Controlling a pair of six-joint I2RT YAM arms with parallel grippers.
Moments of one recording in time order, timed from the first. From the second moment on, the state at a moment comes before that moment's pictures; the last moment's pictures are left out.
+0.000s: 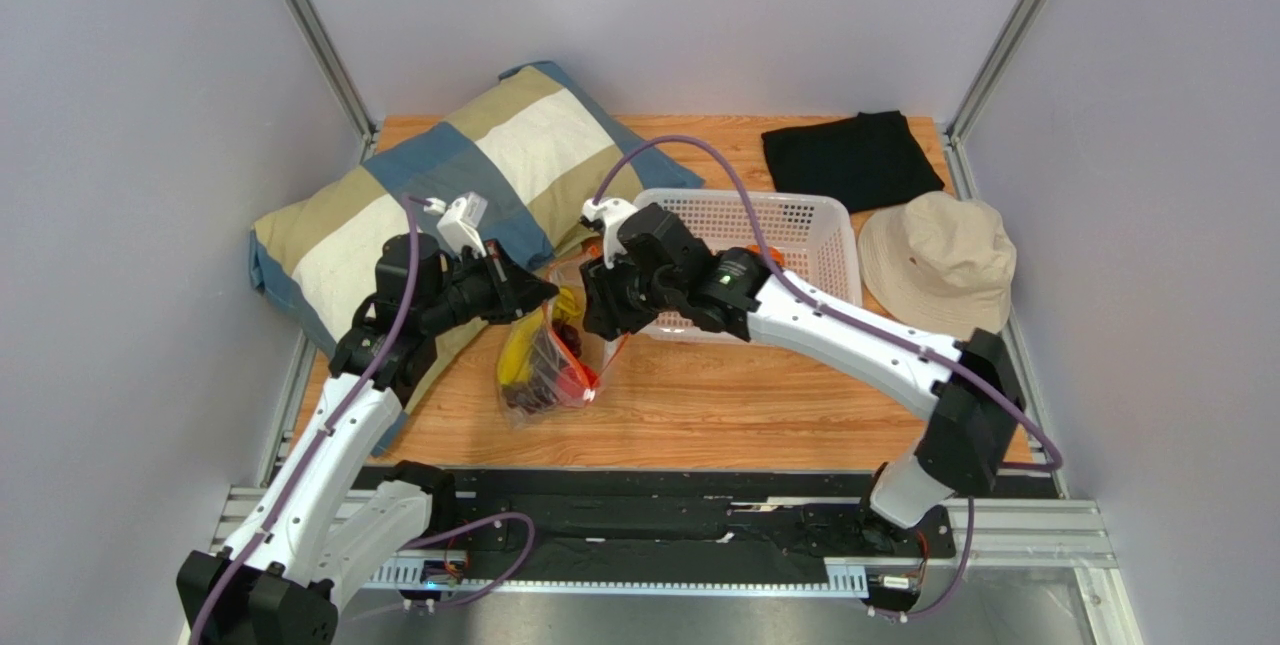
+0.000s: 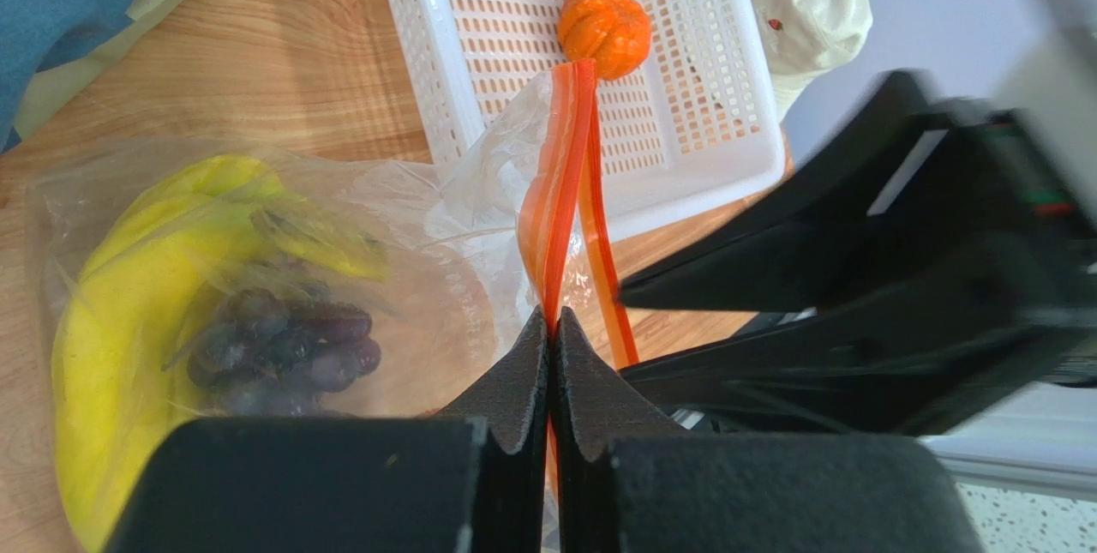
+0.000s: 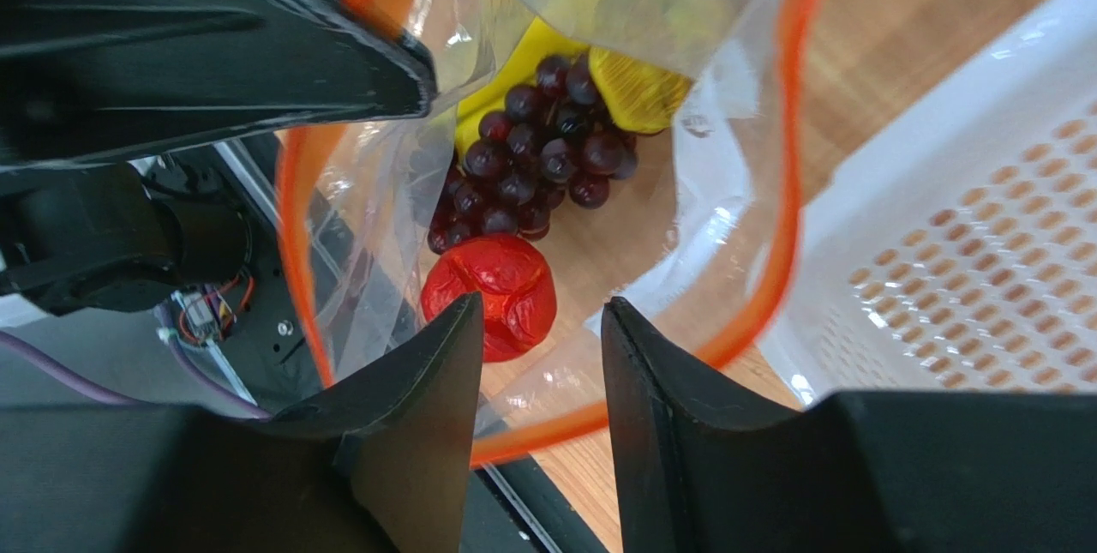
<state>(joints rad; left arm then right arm) -0.26 0.86 0.76 -0.29 0.49 -0.59 0.96 1.56 1.41 -0.49 -0.09 0.35</state>
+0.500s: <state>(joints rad) -0.28 0.89 0.76 -0.29 0.49 -0.60 0.97 1.75 1.29 -0.32 -0.35 0.38</state>
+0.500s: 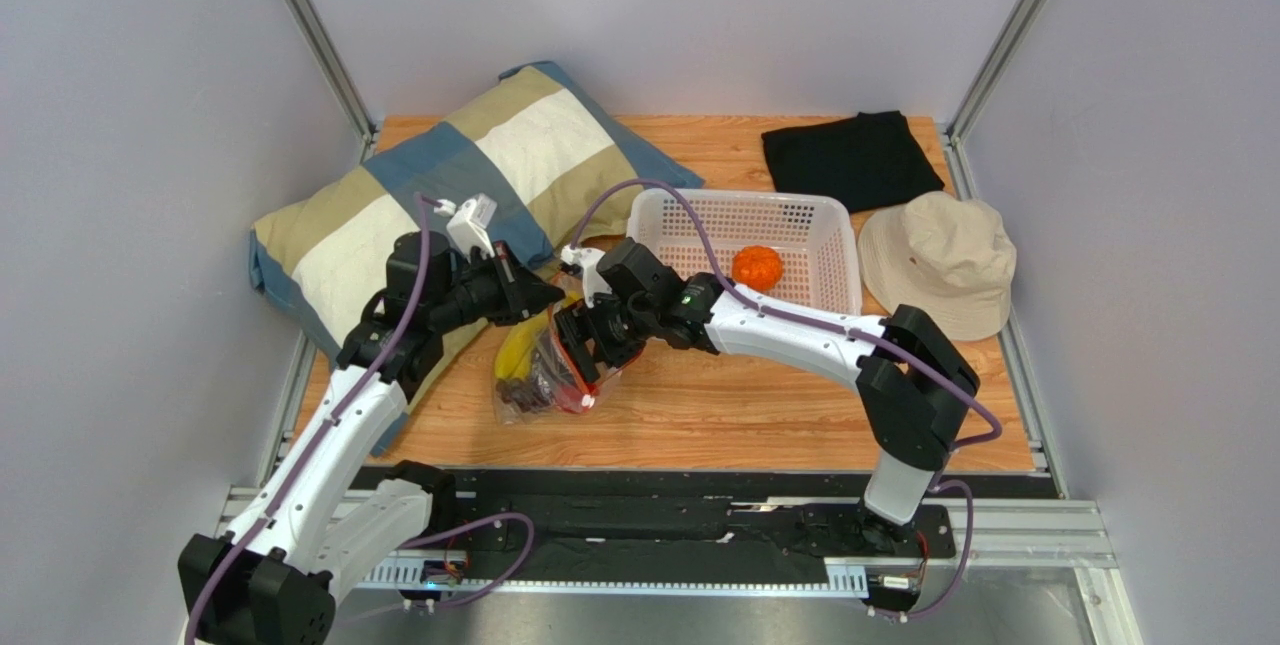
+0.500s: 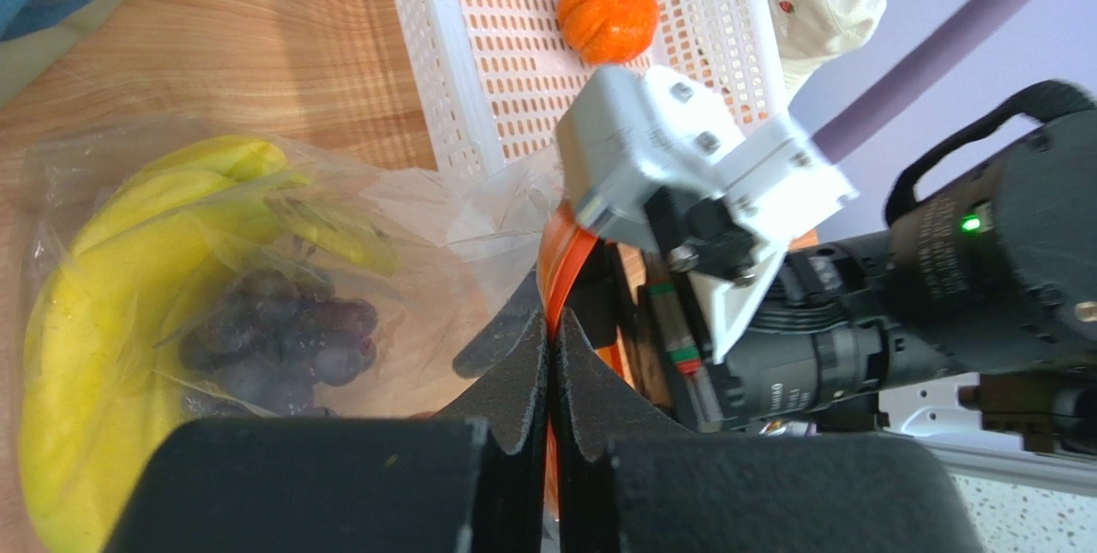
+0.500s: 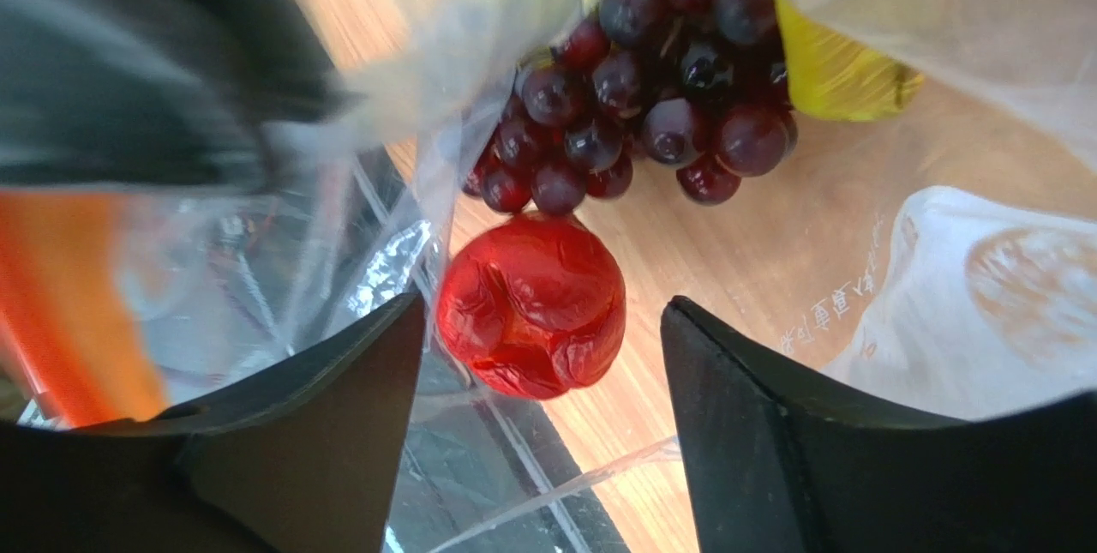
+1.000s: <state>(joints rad) -0.37 0.94 0.68 -0.27 0.40 -0.62 1.02 1.80 1.09 -0.04 -0.29 0.46</state>
